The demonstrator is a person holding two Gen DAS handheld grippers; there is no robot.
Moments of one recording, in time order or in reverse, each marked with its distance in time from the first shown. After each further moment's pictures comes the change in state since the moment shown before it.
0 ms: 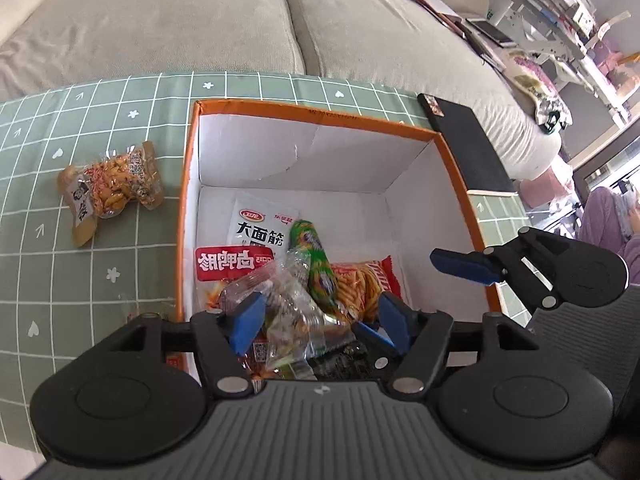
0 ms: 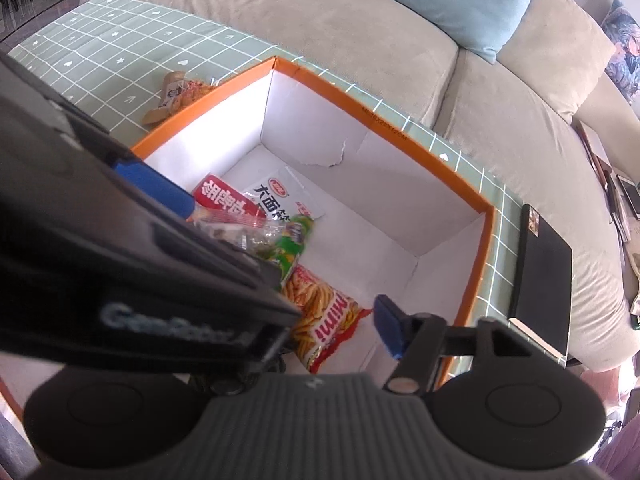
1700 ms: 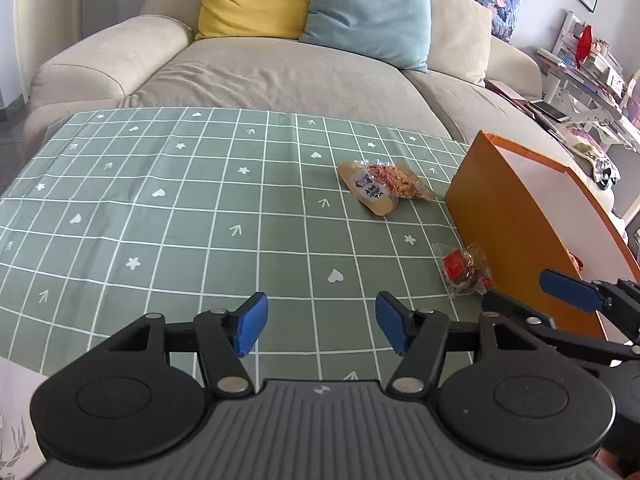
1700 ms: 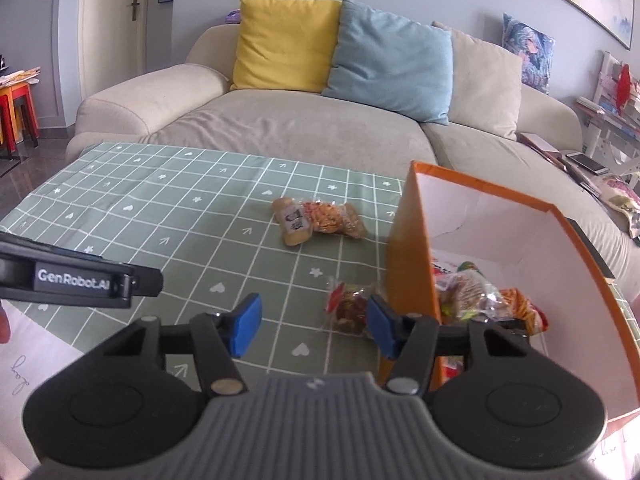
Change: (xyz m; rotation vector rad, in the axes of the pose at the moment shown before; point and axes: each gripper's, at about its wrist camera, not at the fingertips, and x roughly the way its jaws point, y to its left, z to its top) left arm -0.102 0.215 -0.129 -0.001 -0.323 0.167; right arm -0.036 0.239 -0.002 0.361 -0.395 -0.124
